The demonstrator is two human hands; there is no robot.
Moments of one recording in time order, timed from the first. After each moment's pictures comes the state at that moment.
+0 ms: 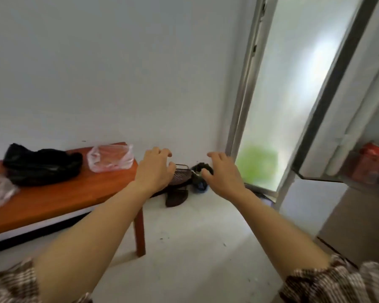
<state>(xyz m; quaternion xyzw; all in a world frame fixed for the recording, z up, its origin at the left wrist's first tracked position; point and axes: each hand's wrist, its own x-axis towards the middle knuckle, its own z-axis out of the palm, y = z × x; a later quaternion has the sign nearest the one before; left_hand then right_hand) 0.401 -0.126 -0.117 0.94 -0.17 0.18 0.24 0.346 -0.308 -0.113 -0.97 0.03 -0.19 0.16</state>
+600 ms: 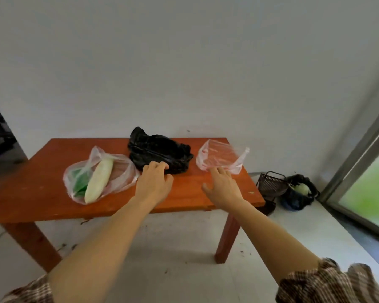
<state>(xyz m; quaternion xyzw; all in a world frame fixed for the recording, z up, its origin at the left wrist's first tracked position) 0.561 0.280 -0.214 0.95 0.07 0.15 0.25 0.590 0.088 -0.208 -0.97 -0.14 -0.03 0.19</state>
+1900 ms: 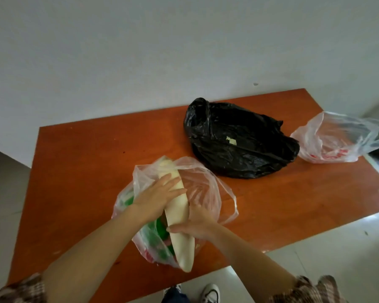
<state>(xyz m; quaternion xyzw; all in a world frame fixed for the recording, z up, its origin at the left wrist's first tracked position) 0.821 0.717 -0.384 0.94 -0.26 -0.20 0.05 0.787 0.554 -0.386 -0.86 0.03 0.37 0.36</state>
